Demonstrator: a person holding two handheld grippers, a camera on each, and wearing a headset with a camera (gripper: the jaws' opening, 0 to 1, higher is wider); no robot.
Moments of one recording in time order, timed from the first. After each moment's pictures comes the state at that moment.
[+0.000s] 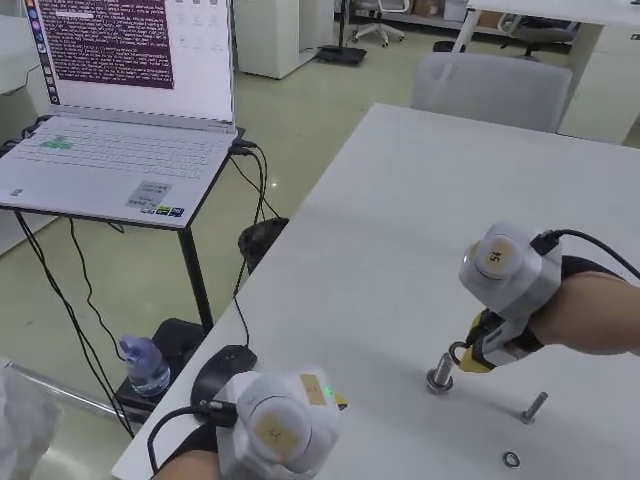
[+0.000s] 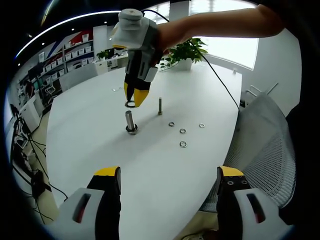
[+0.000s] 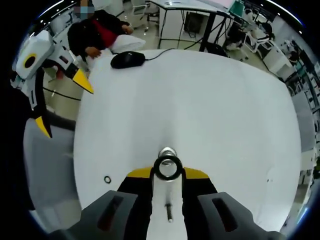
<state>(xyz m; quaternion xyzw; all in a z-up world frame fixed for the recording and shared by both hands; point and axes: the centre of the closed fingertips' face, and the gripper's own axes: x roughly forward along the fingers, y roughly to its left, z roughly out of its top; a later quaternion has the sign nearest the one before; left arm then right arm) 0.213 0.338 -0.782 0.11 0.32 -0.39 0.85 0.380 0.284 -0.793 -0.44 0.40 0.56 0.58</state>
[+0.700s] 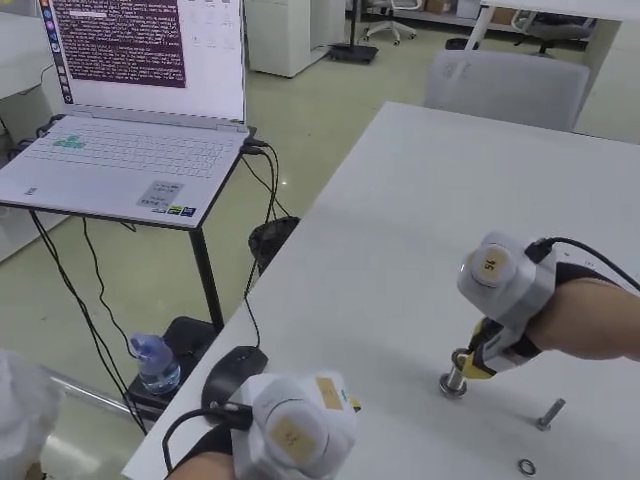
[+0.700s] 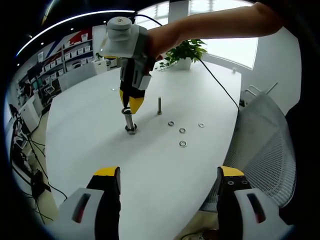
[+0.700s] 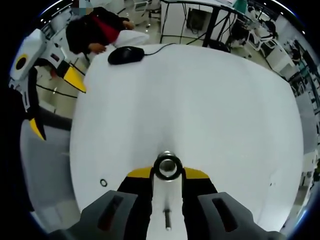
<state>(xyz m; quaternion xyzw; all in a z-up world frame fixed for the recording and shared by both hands) 0.214 0.337 -0.784 0.11 0.32 -0.40 0.85 0.383 0.292 -0.812 -0.44 0.41 0.56 0.57</state>
